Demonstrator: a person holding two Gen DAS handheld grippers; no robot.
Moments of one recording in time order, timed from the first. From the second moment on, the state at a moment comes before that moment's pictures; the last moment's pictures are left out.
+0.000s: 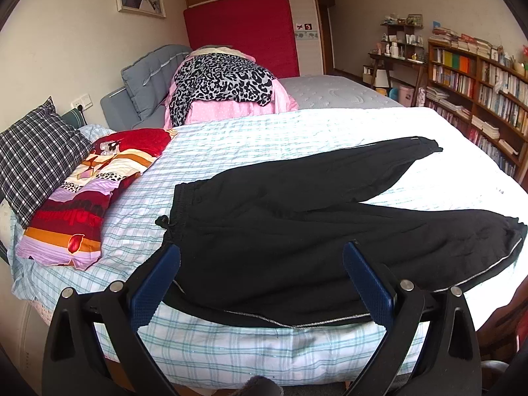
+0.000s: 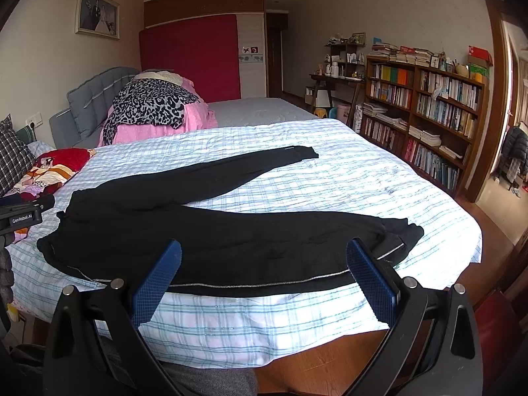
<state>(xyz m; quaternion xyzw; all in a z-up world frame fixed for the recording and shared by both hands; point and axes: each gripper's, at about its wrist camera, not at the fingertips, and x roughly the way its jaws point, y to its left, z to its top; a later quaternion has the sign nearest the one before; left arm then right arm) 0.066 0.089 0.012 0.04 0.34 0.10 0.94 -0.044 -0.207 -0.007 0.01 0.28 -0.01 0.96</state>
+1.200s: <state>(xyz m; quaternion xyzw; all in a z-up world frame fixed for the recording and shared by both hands) 0.306 0.304 -0.079 -0.06 0.45 0.12 0.88 0.218 -0.157 -0.080 0.04 0.39 0.02 0.92</state>
